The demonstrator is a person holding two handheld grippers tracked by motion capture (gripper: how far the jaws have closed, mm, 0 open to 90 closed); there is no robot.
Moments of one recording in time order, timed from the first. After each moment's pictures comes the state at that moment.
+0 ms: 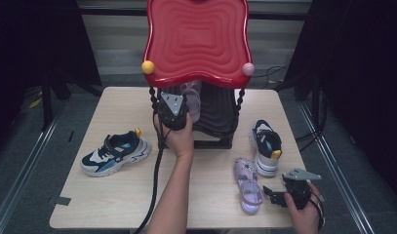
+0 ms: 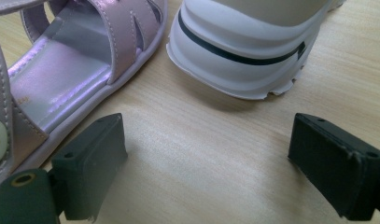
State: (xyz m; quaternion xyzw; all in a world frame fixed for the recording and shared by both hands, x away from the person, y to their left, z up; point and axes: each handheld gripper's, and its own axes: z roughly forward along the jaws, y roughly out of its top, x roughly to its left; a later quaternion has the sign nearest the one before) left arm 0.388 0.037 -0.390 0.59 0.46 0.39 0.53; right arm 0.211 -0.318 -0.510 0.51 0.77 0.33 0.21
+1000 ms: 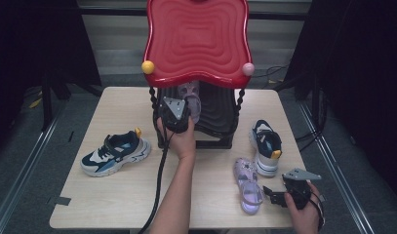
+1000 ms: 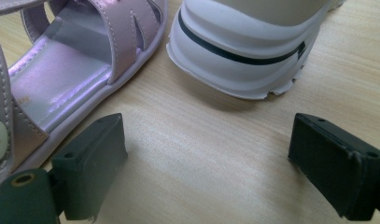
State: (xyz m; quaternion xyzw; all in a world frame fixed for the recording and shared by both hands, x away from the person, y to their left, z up) left arm 0.394 0.032 -0.411 0.59 0.47 0.39 0.53; right arm 0.211 -0.318 -0.510 0.51 0.77 0.33 0.21
